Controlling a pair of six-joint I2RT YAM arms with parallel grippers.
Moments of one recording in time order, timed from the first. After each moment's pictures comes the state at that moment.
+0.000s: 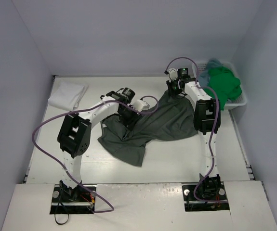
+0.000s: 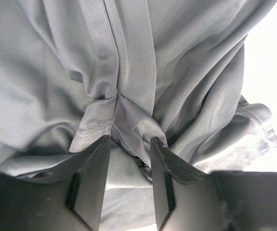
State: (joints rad) left arm -0.56 1.99 1.61 -0.88 0.34 0.34; right arm 0.12 2.46 2.04 -0.49 -0.29 -0.32
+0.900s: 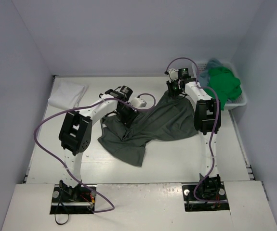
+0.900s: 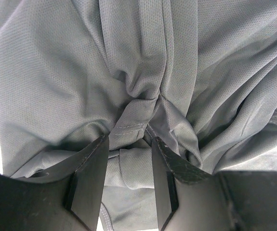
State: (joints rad) left arm -0.52 2.03 1.65 -0.88 0.29 0.35; right arm 0.12 2.45 2.02 -0.49 -0.30 -0.32
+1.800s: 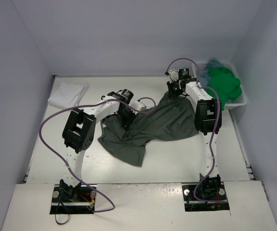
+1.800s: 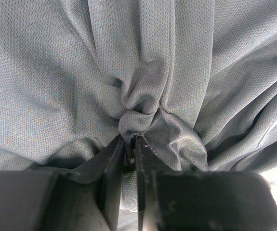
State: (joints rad) left arm -0.52 2.09 1.64 -0.87 0.30 0.35; right arm 0.11 2.43 2.00 -0.51 -0.32 -0.32
